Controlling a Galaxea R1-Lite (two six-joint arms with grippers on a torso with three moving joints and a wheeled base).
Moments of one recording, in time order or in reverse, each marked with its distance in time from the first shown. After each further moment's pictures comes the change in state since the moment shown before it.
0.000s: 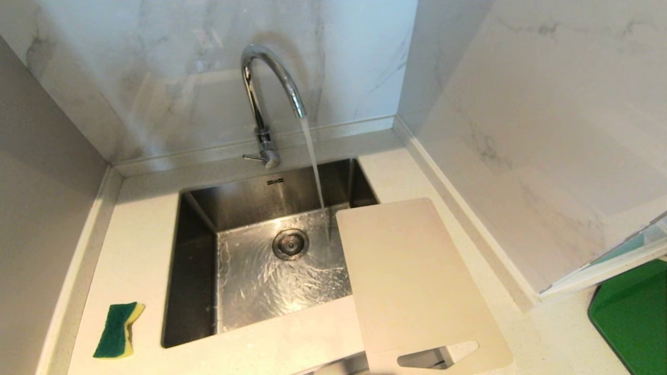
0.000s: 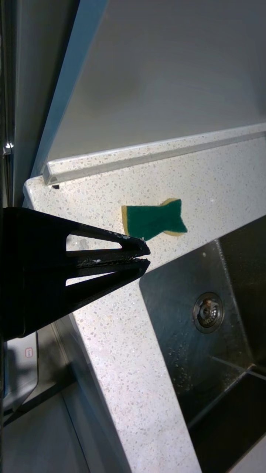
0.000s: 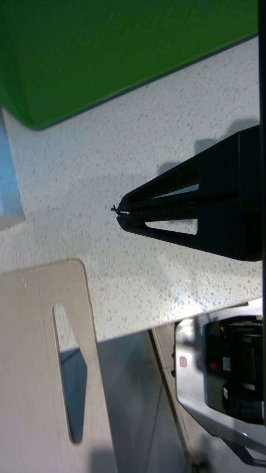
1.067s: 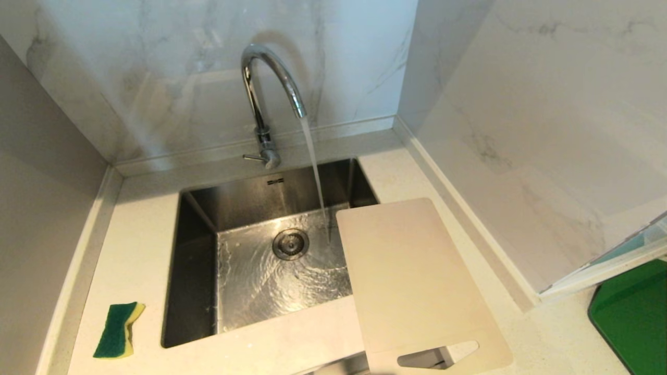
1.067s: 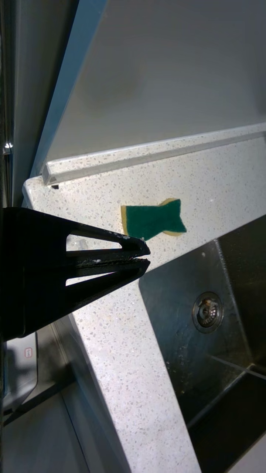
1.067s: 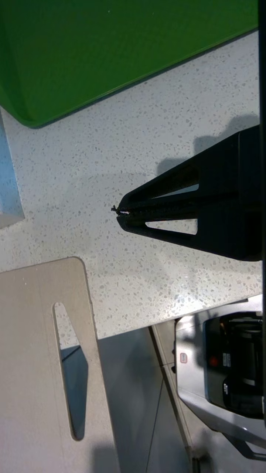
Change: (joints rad) left arm 0.000 0.000 0.000 -0.002 -0.004 0.001; right arm -0.021 0.000 0.000 0.002 0.016 0.010
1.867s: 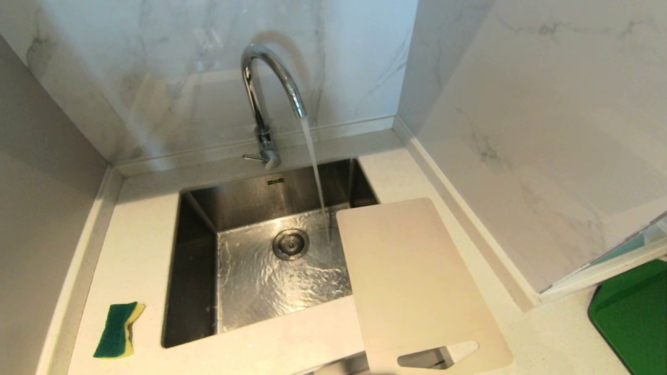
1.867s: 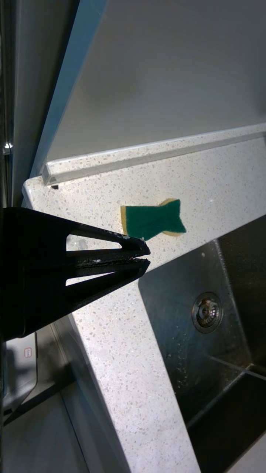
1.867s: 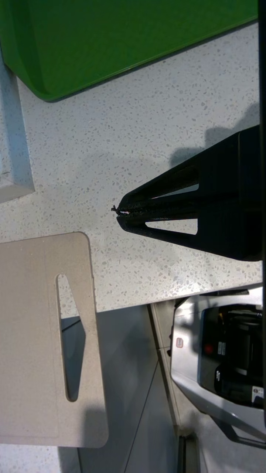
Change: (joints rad) left arm 0.000 0.000 0.000 -0.002 0.000 0.000; right arm 0.125 -0.034 -0.004 0.010 -0.019 0.010
